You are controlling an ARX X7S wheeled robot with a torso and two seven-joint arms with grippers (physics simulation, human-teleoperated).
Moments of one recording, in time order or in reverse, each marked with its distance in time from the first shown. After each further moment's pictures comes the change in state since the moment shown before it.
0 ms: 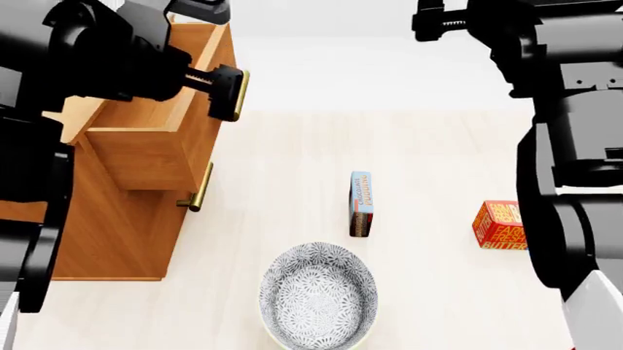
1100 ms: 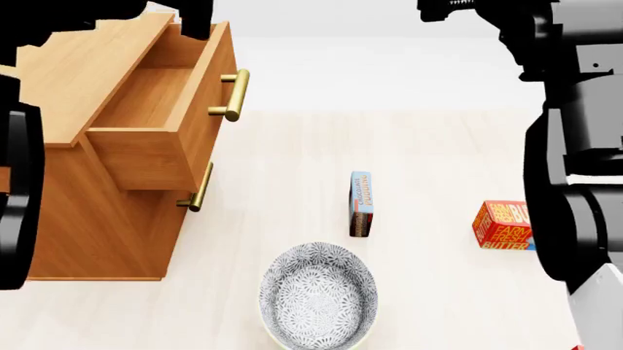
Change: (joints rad) left arm -0.121 0.002 -0.053 -0.063 0.115 0.214 -0.024; right arm 0.038 0.000 0.018 -0.019 -0.010 0.015 0.003
